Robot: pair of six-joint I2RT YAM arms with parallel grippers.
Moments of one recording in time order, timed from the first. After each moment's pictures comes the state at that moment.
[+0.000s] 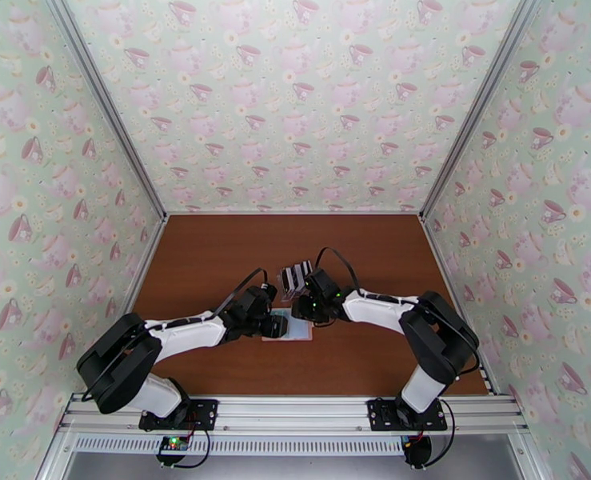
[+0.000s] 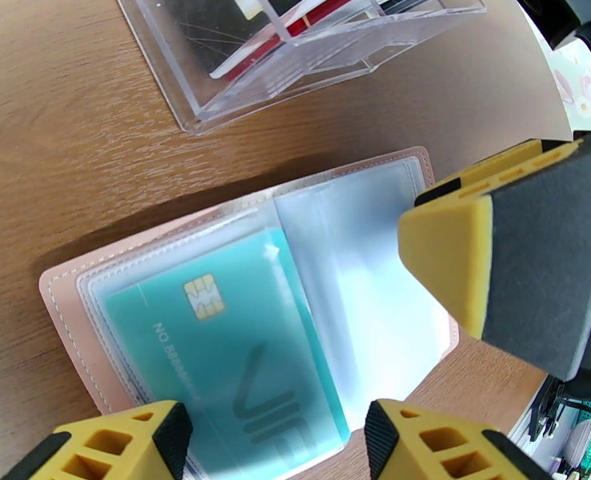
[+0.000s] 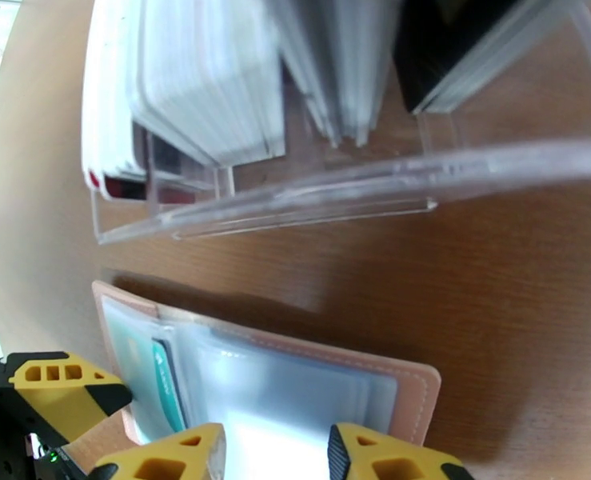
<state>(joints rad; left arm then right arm) -0.72 1.51 0.64 -0.08 0.17 -0.56 0.73 1.71 0.92 -0.24 -0.19 0.74</state>
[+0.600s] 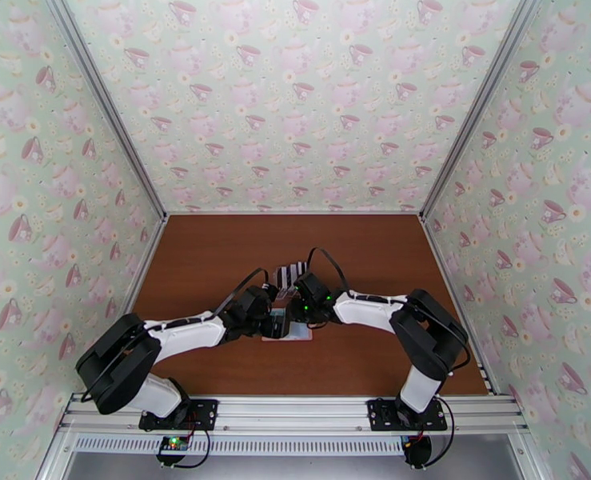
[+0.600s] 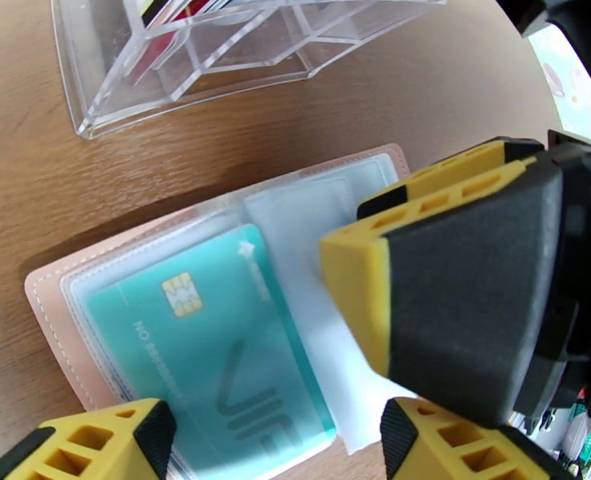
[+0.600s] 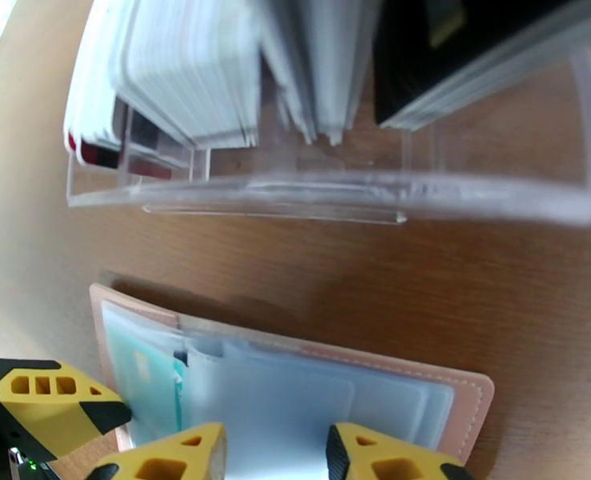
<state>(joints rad) -0.72 1.50 0.64 -0.07 0.20 -0.55 0.80 1.75 0.95 -0.22 -0.12 0.75</state>
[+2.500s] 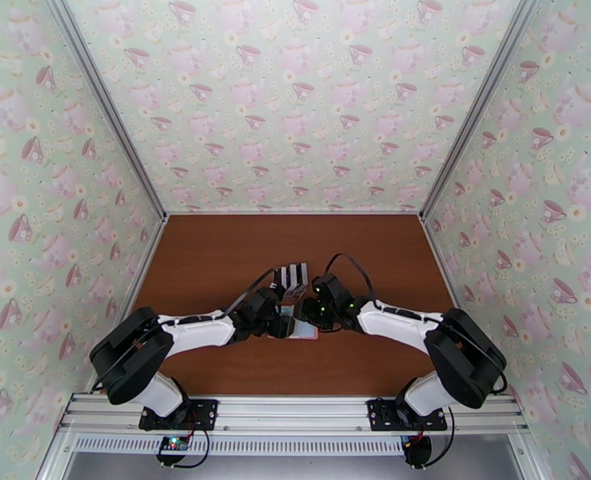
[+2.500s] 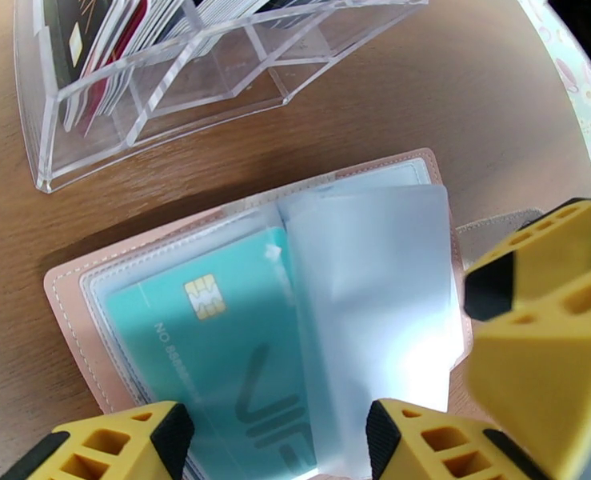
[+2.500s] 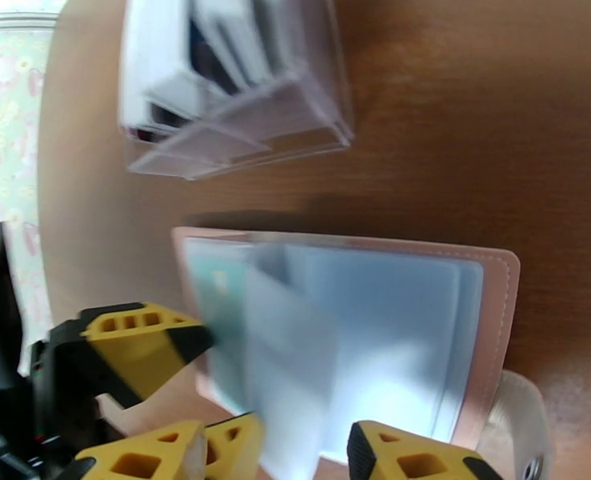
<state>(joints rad) -0.79 1.59 0.69 -0.04 0.09 -0.54 0.72 1.55 0.77 -0.15 -0.27 0.90</state>
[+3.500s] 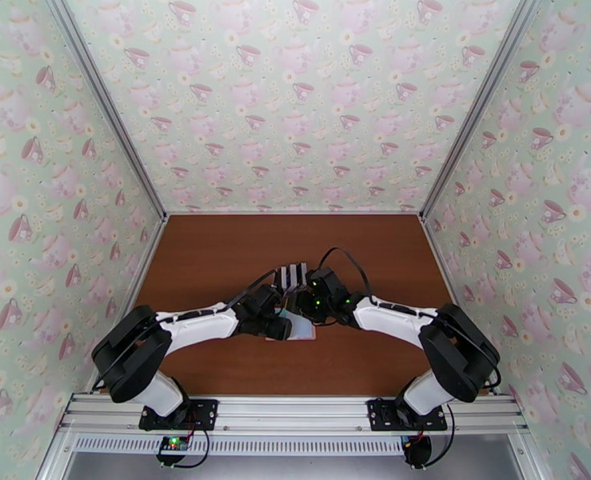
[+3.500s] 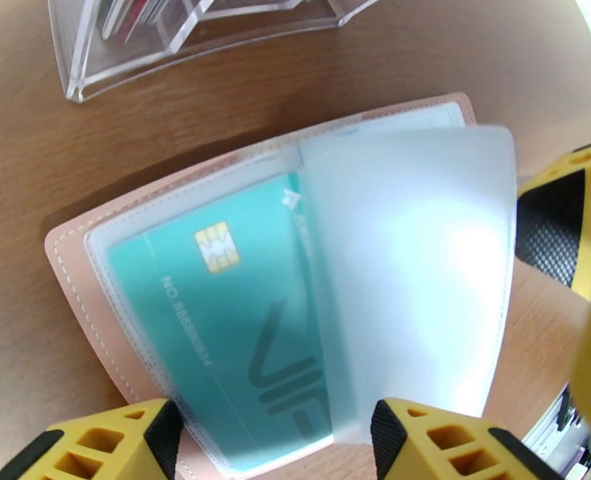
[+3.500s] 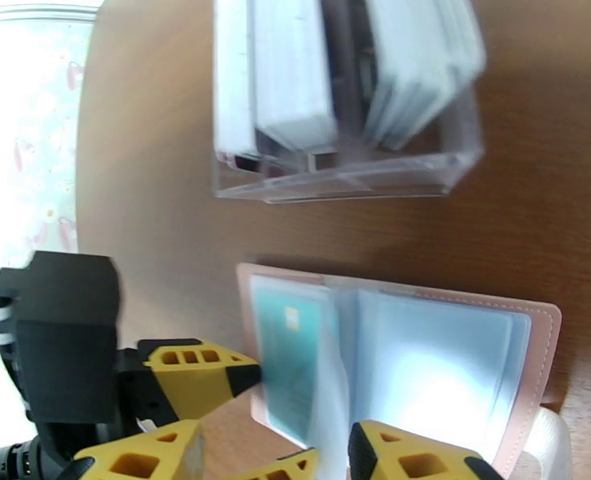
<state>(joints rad) -0.79 1.59 0.82 -0.35 0.10 -0.54 0.74 1.57 0.82 -0.06 -0.33 0.92</state>
